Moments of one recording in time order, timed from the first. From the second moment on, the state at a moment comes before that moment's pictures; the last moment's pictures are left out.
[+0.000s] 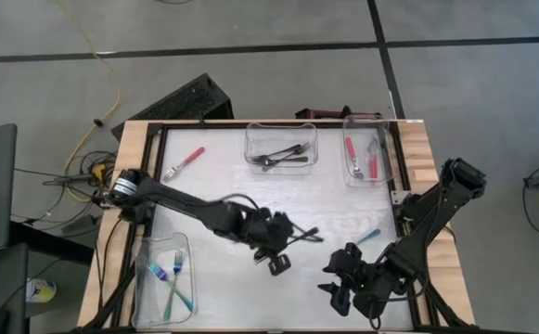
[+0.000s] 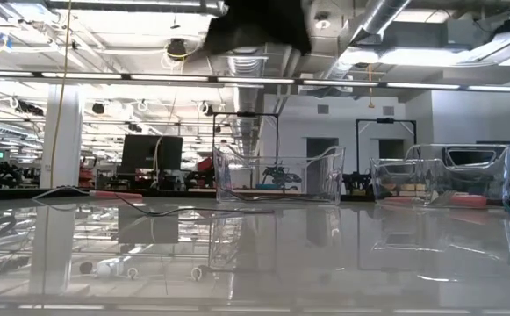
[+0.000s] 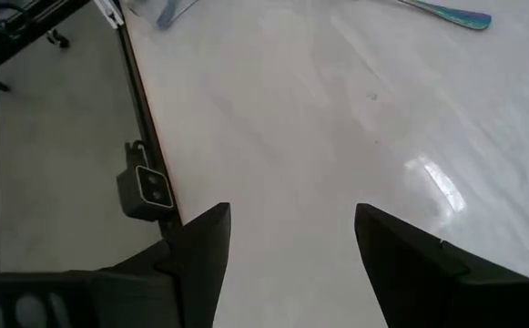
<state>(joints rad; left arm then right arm) -0.29 1.92 1.67 -0.61 -0.21 -0.66 0.84 1.56 1.22 -0.63 0.55 1.21</state>
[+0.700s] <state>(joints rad) -0.15 1.46 1.12 -0.04 0.02 -0.78 0.80 1.56 1.22 -0.60 0.63 1.18</state>
